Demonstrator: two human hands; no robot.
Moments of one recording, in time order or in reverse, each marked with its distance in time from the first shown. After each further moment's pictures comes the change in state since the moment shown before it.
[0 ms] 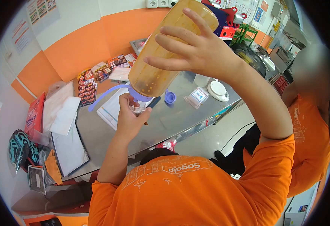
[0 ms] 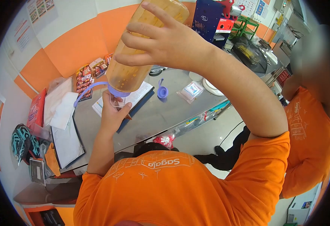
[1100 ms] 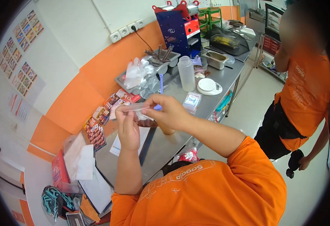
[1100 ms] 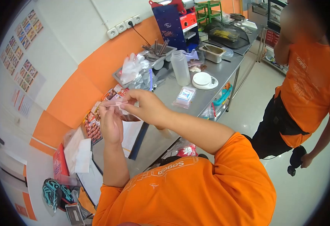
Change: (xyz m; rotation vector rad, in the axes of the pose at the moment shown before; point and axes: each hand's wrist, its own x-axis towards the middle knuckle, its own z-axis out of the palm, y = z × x) left_hand 0.050 0.036 0.041 -0.397 -0.200 0.253; right_hand -0.035 -0.109 -0.007 1.523 0.251 1.404
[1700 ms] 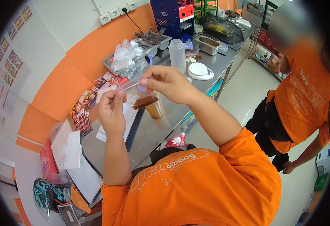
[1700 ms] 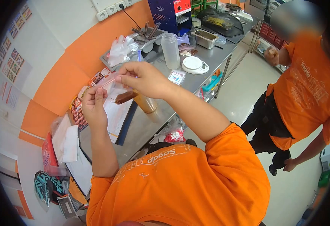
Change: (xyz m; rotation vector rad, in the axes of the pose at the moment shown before) left_hand -0.007 0.002 -0.001 0.299 0.072 0.106; right_hand 0.003 0.001 -0.029 0.142 -0.143 0.158
